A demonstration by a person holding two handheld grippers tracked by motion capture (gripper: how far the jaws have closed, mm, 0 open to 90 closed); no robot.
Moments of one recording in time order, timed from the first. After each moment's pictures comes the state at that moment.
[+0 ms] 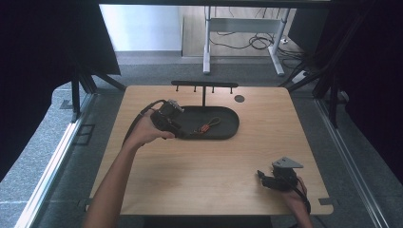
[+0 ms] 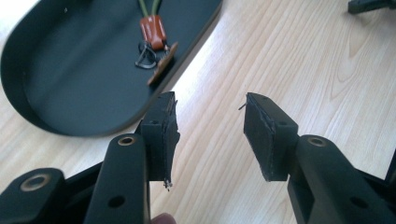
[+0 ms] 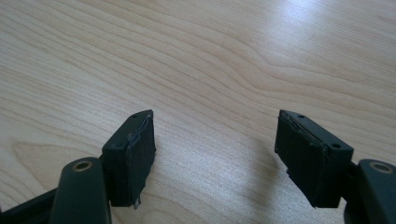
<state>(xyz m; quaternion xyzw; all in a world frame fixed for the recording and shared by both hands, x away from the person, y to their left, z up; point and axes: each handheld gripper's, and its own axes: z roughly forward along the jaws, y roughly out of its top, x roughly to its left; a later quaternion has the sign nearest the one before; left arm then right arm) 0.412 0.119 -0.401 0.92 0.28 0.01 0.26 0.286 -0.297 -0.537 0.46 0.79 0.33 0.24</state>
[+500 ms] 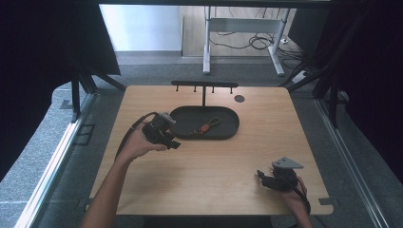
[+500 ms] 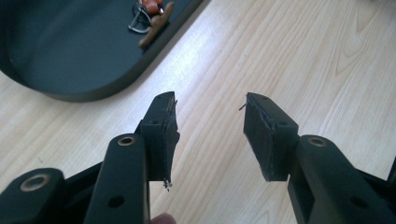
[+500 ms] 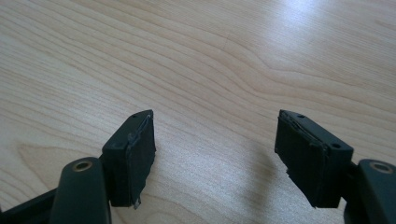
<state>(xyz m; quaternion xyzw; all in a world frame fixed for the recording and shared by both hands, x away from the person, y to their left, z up) 0.380 0.139 -0.425 0.91 0.30 0.02 0.28 0.285 -0.296 -0.536 0.46 0.79 0.33 0.24</state>
